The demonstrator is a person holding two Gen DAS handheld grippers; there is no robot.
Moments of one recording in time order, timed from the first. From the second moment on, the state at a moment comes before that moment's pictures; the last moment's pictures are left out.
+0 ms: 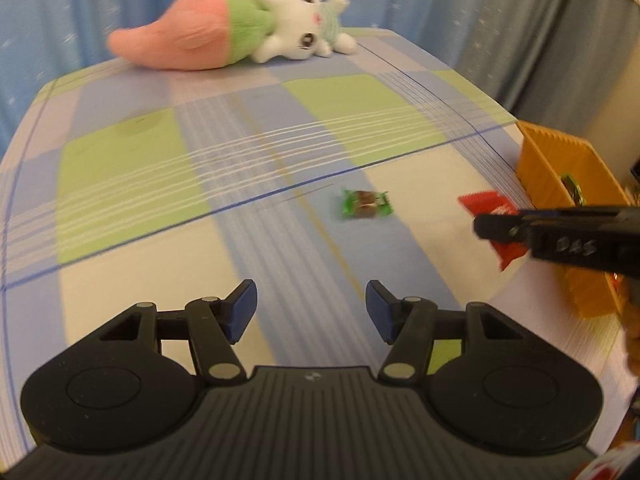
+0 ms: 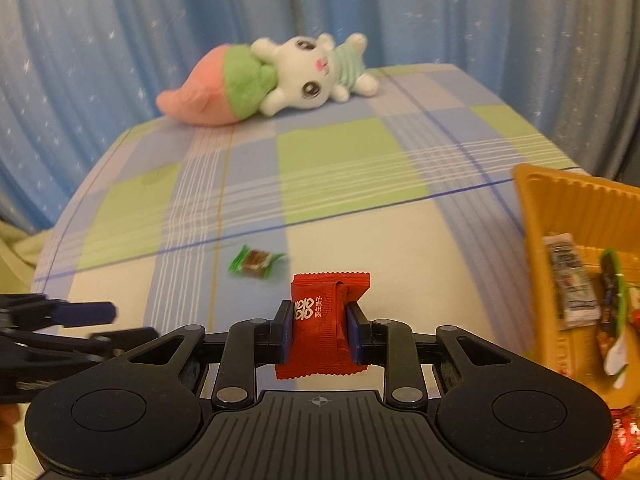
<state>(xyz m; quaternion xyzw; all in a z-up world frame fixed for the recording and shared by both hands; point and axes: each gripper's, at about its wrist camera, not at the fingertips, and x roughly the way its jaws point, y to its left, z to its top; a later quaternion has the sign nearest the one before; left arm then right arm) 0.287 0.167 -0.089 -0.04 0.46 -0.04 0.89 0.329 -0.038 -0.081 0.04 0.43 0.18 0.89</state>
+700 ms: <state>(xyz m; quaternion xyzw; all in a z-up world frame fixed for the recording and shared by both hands) 0.374 0.128 -0.128 0.06 0.45 -0.06 0.89 0.341 -0.101 -0.063 0.09 0.42 0.15 0.89</state>
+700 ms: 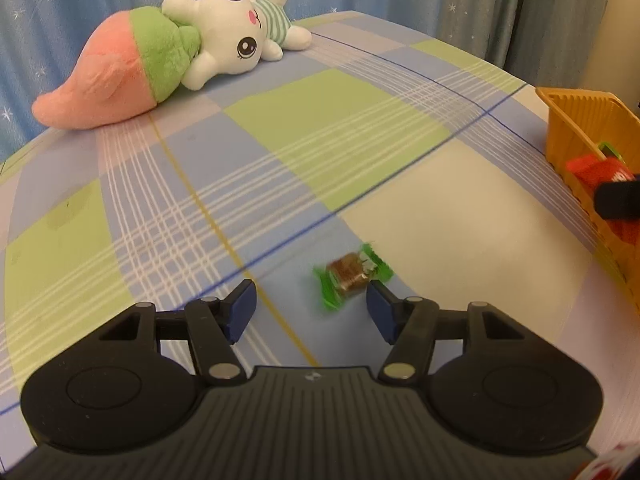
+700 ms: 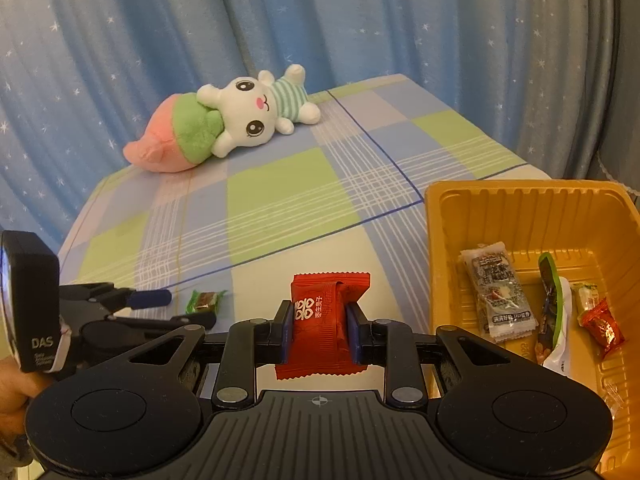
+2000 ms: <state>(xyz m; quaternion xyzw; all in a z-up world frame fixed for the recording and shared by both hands) 0.318 0.088 -0.076 -0.02 0.45 -0.09 0.89 0.304 -0.131 -0.042 0.12 0.40 0.18 0.89</state>
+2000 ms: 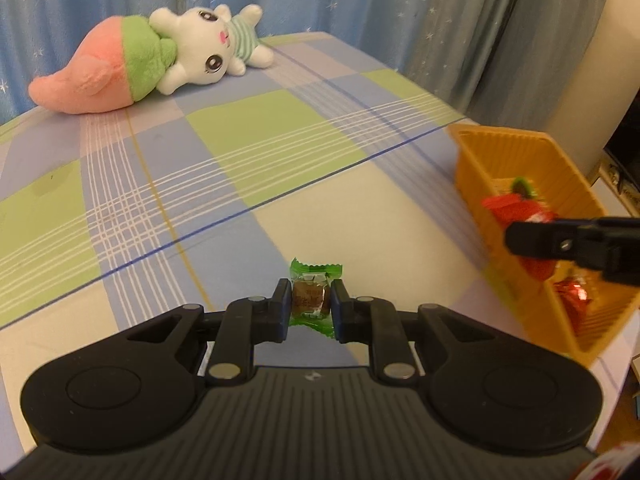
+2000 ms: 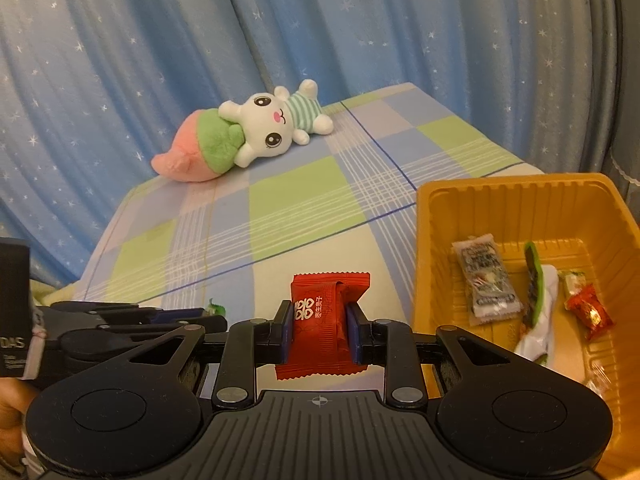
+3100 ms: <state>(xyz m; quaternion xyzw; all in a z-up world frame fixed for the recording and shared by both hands) 0.282 -0.111 -0.038 -0.01 0.43 -0.16 0.89 0.244 -0.312 -0.036 0.14 0.40 0.13 0.90</state>
